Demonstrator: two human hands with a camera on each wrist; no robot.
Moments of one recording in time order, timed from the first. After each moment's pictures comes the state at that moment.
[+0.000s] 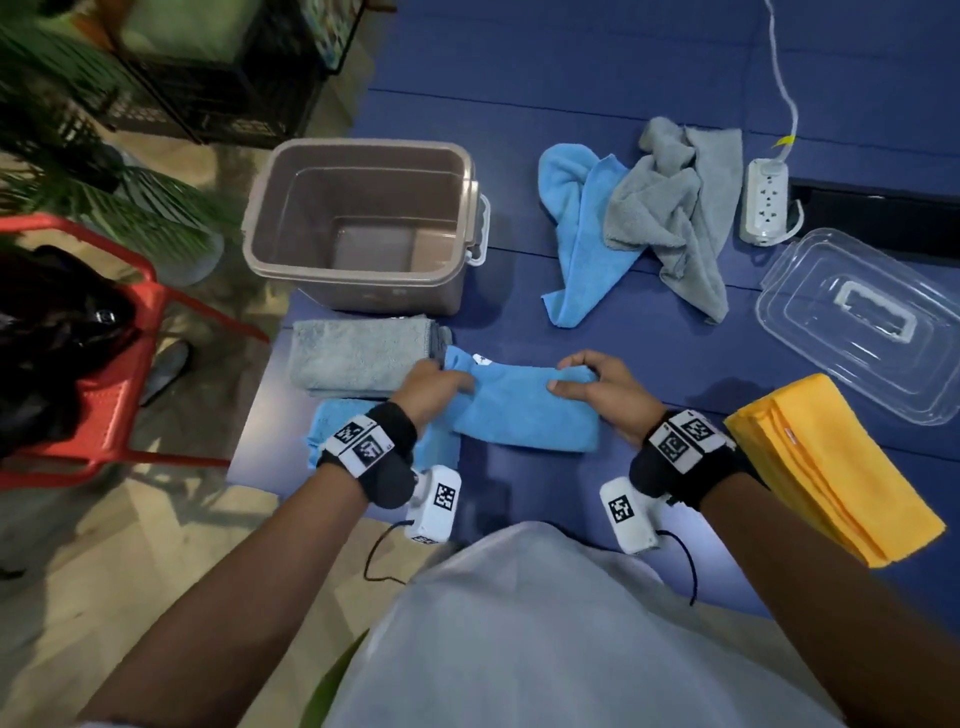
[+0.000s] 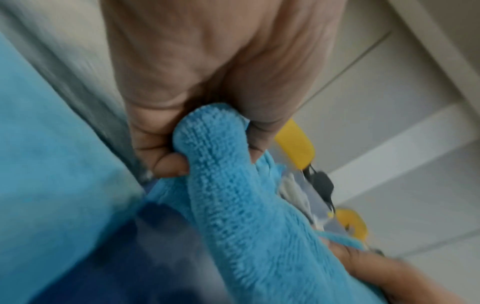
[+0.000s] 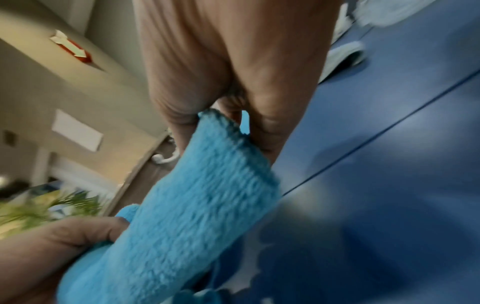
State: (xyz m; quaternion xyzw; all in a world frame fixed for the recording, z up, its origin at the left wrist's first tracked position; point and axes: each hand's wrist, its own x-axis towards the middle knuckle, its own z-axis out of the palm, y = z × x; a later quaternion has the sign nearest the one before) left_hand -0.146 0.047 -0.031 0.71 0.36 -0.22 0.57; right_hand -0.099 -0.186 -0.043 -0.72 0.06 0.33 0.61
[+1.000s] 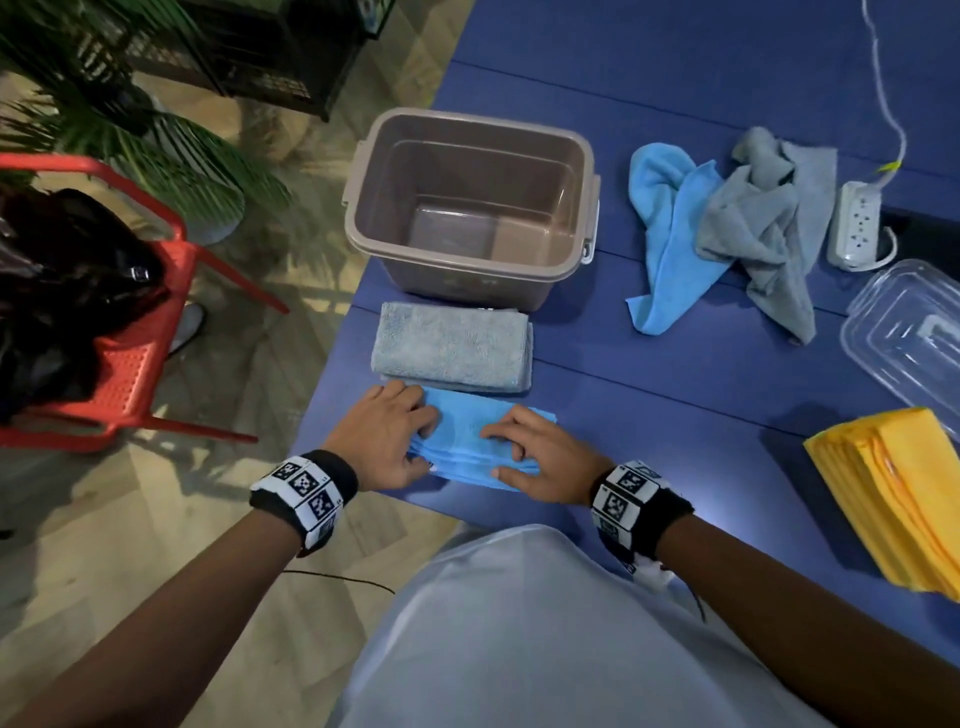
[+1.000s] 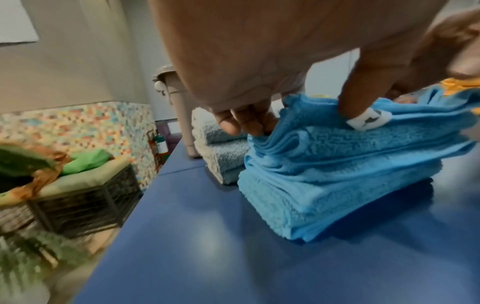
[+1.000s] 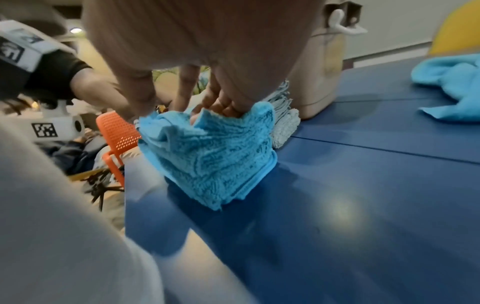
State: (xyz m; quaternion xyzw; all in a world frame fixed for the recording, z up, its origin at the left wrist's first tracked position) left_hand -0.243 0.216 -0.052 0.97 -0.17 -0.14 0.10; right_hand -0.180 -0.044 -0.071 -0.79 -0.40 0.31 0.34
